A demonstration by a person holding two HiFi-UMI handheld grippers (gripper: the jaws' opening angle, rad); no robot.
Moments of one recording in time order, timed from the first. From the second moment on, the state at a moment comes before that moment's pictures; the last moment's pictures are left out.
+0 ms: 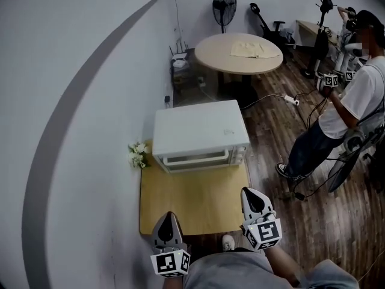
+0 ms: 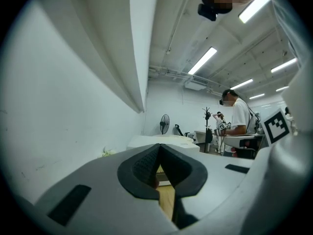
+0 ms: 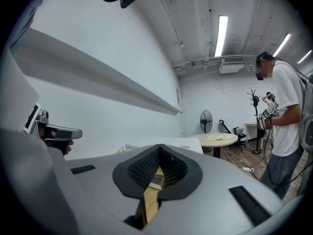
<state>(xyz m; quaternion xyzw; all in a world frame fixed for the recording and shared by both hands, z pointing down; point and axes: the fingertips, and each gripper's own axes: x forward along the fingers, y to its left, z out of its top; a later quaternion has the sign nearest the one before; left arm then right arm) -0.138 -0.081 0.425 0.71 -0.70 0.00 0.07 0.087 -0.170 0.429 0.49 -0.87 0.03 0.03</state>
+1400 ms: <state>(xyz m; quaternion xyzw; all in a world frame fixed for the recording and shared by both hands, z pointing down) -0.129 -0.233 0.502 0.79 -0.43 0.44 -0.09 -0.008 -0.271 0.487 0.26 -0.84 -0.21 0.42</state>
